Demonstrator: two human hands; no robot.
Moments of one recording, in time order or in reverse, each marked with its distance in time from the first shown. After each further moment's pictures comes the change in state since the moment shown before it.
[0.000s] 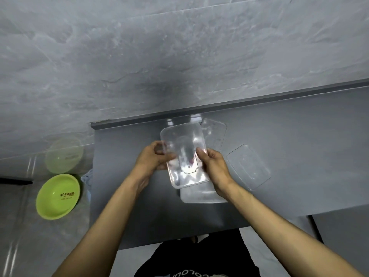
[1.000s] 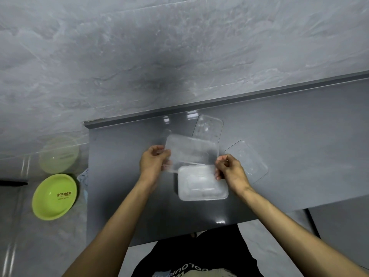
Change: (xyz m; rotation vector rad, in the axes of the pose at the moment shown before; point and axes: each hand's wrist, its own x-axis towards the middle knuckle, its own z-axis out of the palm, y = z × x) left_hand 0.024 -0.039 0.016 -0.008 0.256 -0.044; right_hand 0.001 0.031 -0.063 -0.223 0.202 0.044
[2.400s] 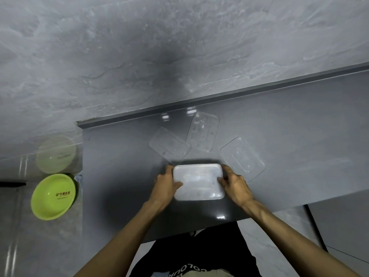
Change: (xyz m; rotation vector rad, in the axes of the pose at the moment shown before) left_hand -0.014 -0.075 0.018 0.752 -0.297 0.183; right_hand 0.003 0.059 -0.034 -0.794 -0.077 -0.066
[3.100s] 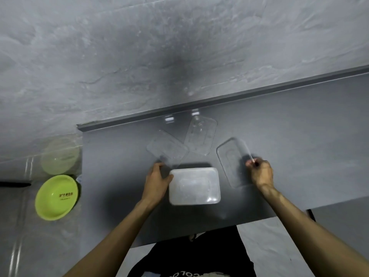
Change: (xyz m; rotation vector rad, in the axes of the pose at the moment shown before) left_hand 0.005 0.006 -0.007 -0.130 0.212 -0.068; right_hand 0.059 0.069 -0.053 0.319 0.402 0.266
